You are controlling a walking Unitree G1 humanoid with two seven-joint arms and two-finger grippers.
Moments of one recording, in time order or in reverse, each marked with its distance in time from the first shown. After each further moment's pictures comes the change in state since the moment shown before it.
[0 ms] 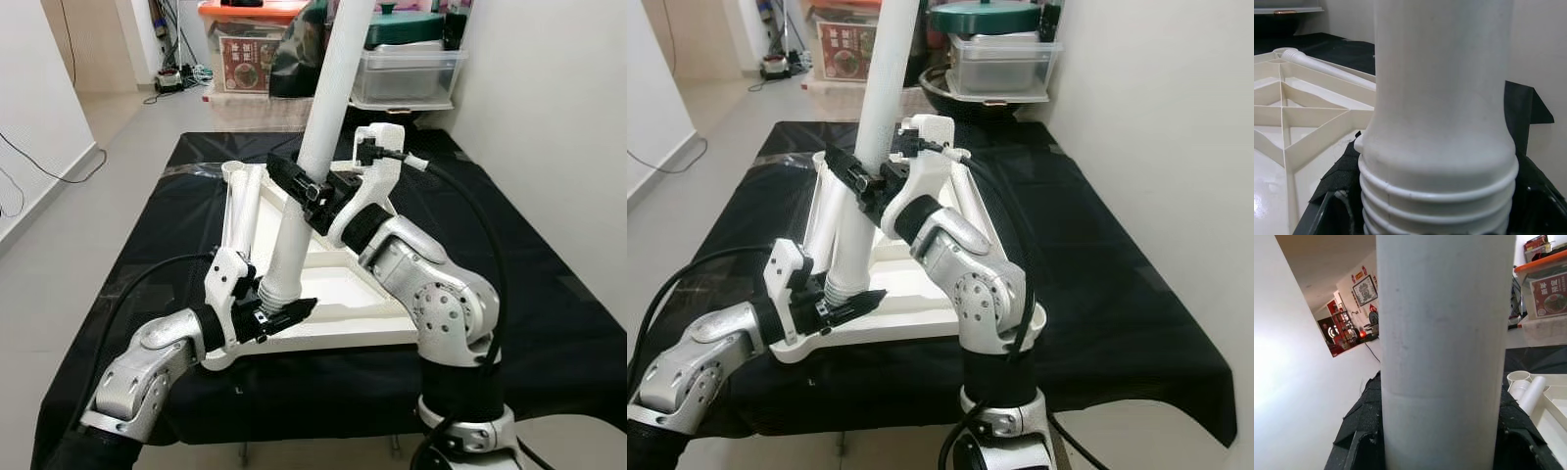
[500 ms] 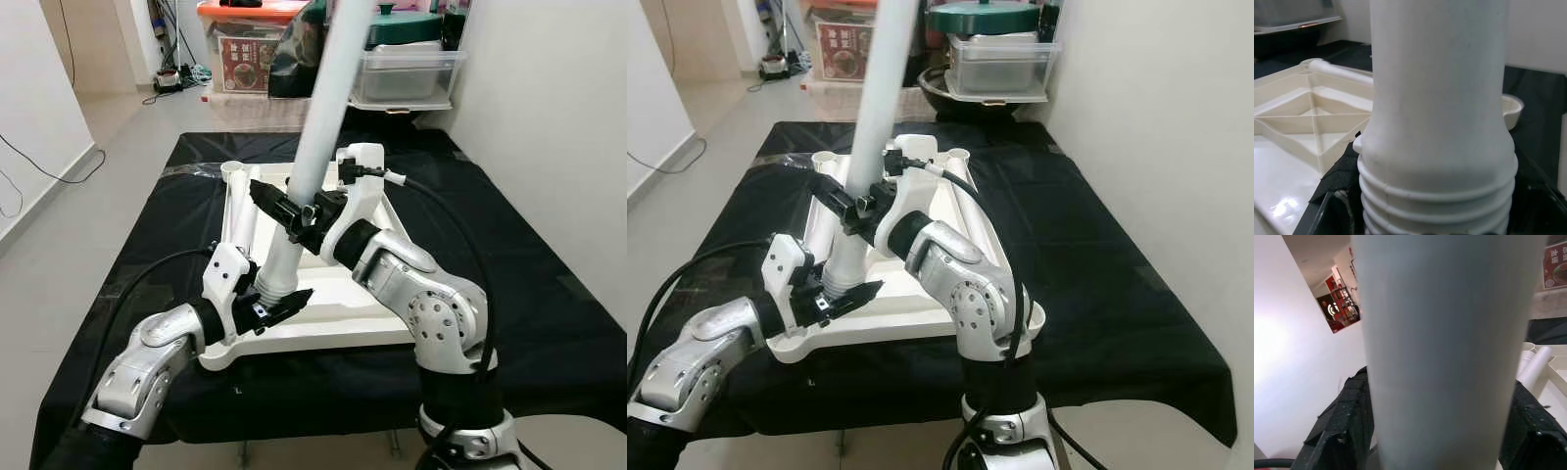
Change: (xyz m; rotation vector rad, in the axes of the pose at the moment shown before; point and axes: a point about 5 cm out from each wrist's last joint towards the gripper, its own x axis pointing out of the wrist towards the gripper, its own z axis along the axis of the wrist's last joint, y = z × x) left arm -0.003 0.006 0.005 0.137 0.019 0.046; right arm -0.003 -0.003 -0.015 0.027 0.109 0.002
